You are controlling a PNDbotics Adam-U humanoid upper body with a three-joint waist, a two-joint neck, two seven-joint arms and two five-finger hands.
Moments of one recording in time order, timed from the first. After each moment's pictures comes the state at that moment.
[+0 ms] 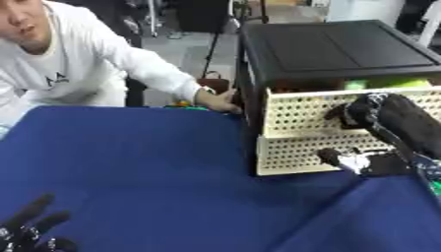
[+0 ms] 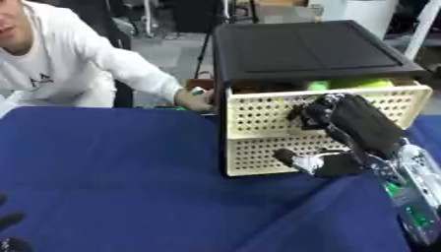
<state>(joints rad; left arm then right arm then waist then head) -0.11 -0.03 0.14 -1.99 0.23 -0.19 -0.31 -0.81 -0.50 0.02 -1.44 1.04 -0.57 -0.03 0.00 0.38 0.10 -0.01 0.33</state>
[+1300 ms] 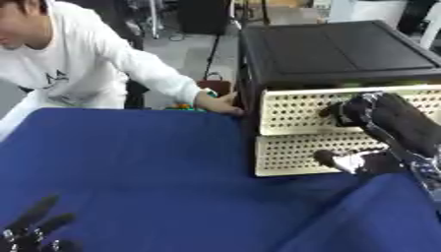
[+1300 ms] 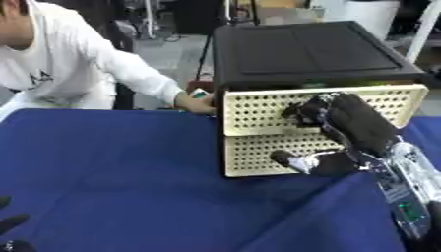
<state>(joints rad) -0.11 -0.03 0.13 -1.99 0.24 -0.18 -0.31 -0.80 -0.49 0.02 -1.41 1.08 -0.62 -0.04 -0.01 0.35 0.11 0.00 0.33</state>
